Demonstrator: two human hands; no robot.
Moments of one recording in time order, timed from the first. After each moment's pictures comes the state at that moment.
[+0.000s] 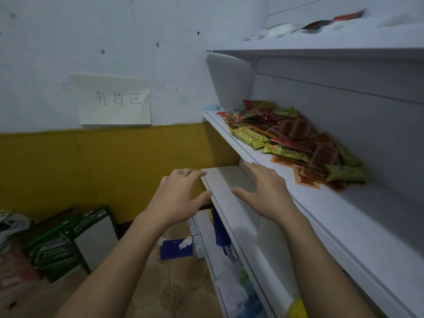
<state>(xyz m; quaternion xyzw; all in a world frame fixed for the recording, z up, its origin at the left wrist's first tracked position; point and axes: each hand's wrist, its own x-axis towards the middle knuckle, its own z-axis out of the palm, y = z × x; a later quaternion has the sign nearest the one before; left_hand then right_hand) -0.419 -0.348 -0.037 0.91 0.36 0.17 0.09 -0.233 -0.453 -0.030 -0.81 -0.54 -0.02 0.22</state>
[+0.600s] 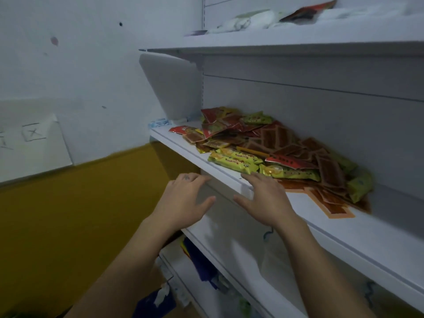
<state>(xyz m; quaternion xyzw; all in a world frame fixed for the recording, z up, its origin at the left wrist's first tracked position) -0.278 -0.091 -0.046 0.97 0.14 0.16 0.10 -0.154 -0.260 -0.046 -0.92 -0.36 -0.07 0.16</state>
